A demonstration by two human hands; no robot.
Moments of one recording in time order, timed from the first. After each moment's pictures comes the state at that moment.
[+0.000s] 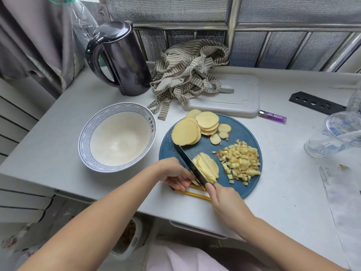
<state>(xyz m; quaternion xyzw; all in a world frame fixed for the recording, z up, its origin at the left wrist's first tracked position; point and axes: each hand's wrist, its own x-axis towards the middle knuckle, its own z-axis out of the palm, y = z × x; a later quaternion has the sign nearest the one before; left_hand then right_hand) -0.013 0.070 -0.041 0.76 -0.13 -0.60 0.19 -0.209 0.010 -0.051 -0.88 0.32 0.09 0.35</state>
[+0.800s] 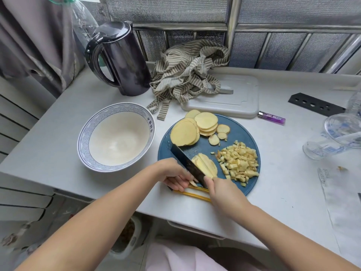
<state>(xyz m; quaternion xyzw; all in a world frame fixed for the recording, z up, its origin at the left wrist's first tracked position) -0.015 0.069 -0.040 0.77 -0.11 -0.61 0.18 -0.193 -0.007 -0.046 -0.89 0.32 0.11 0.32</state>
